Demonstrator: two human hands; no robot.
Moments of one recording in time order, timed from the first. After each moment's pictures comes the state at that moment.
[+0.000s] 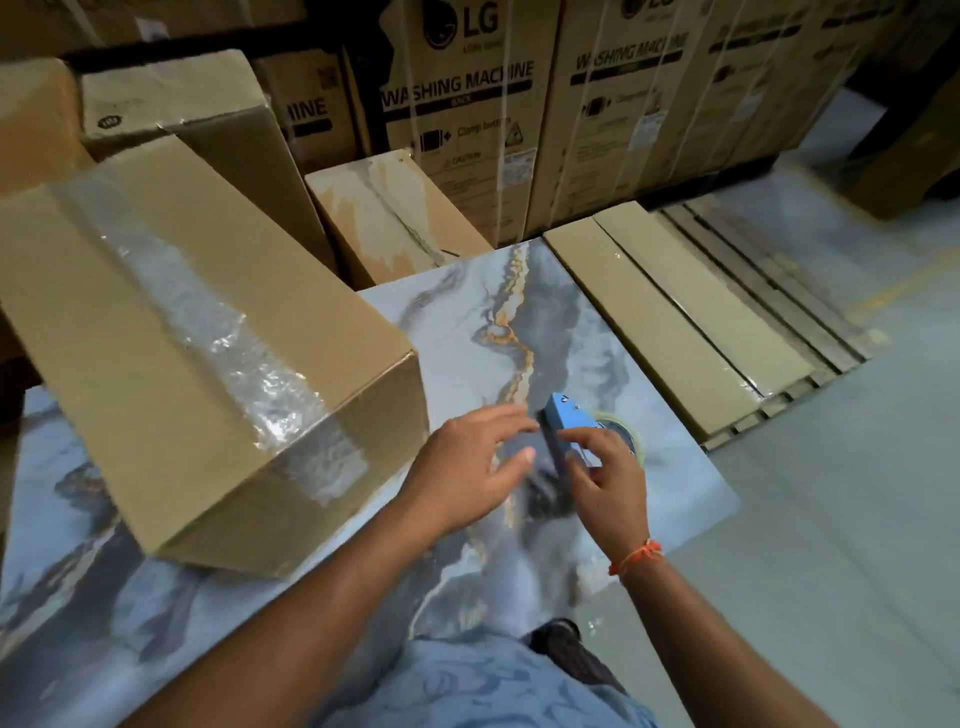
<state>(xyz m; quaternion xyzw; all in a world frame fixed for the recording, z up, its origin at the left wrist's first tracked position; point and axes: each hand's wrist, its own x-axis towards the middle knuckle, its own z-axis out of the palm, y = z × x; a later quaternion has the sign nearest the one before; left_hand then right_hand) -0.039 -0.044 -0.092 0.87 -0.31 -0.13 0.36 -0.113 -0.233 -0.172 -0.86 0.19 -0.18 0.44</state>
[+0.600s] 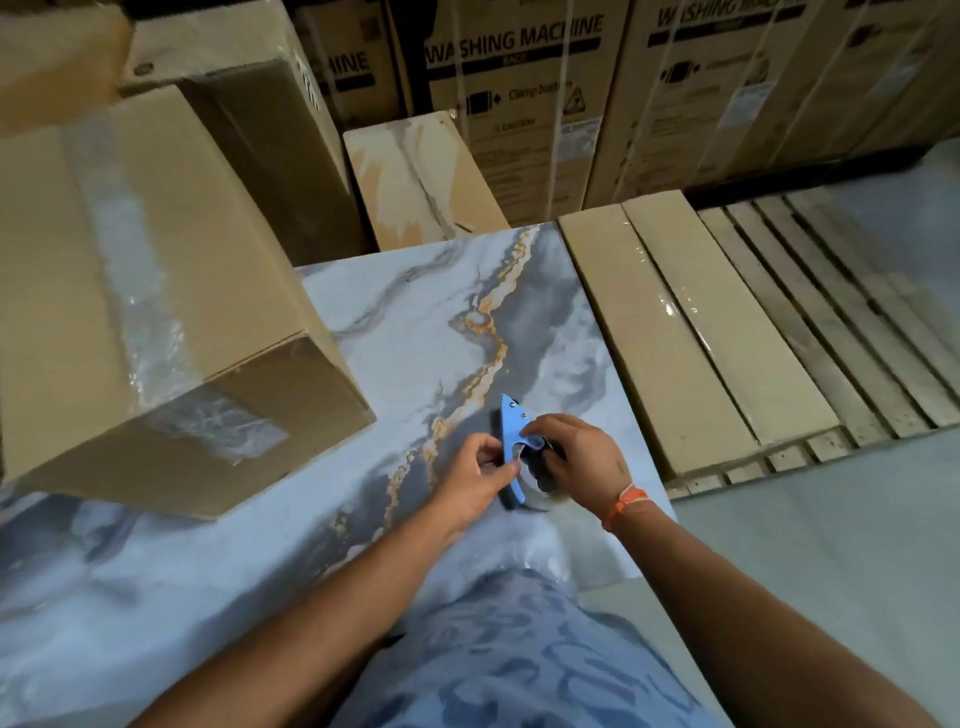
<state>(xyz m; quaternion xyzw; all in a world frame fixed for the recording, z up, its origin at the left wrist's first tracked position) -0.065 -0.192 -0.197 0.75 0.14 -0.27 0.59 -0.058 -0.374 -0.203 -0.93 -0.06 0.06 0.35</state>
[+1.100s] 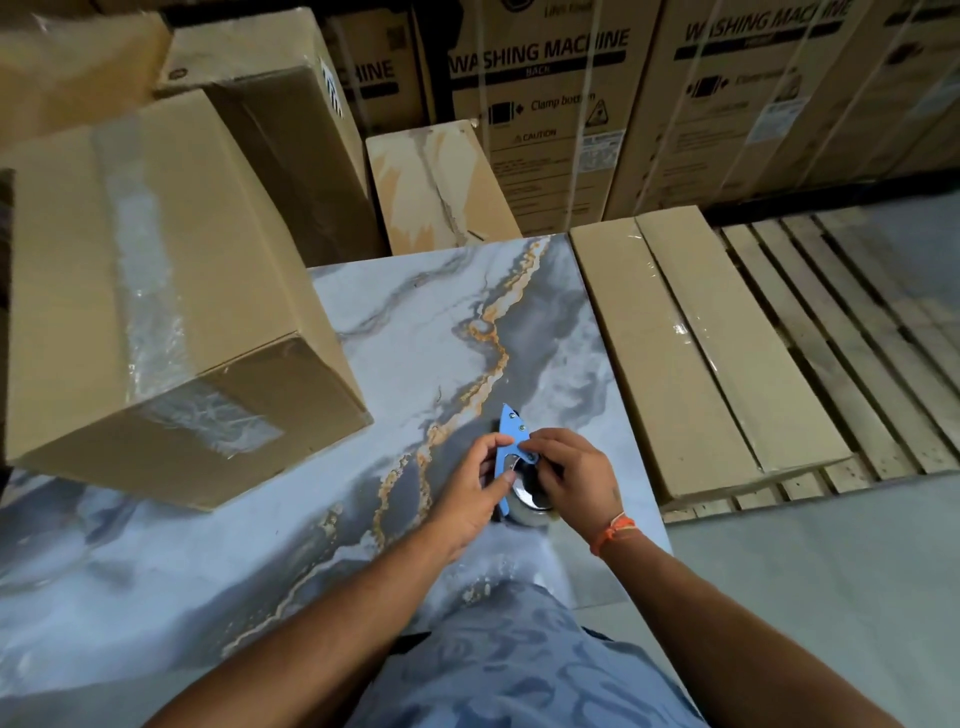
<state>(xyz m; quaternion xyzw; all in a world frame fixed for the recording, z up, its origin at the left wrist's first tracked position) -0.073 -0.206 -0.209 0.72 0.11 -0.22 0.65 -0.061 -0.381 -0.220 -0.91 -0.09 -0.03 0.39</state>
